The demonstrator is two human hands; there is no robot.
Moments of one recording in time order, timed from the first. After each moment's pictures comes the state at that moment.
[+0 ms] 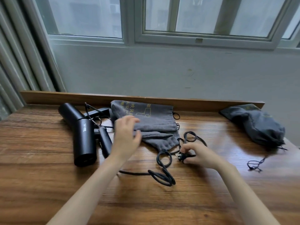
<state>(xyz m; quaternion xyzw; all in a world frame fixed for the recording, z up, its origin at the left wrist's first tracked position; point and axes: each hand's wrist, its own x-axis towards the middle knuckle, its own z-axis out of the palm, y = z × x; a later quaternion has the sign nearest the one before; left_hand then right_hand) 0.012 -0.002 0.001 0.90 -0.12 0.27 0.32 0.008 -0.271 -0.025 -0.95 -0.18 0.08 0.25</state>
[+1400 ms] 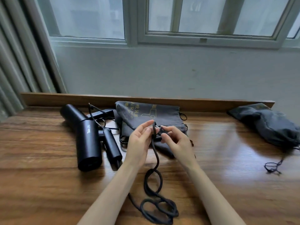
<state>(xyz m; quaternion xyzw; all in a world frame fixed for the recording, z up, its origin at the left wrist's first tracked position) 0.027 -0.025 -0.030 0.46 -0.11 0.01 0.88 0.014 -0.161 -0.033 -0.78 -0.14 -0.17 0.59</state>
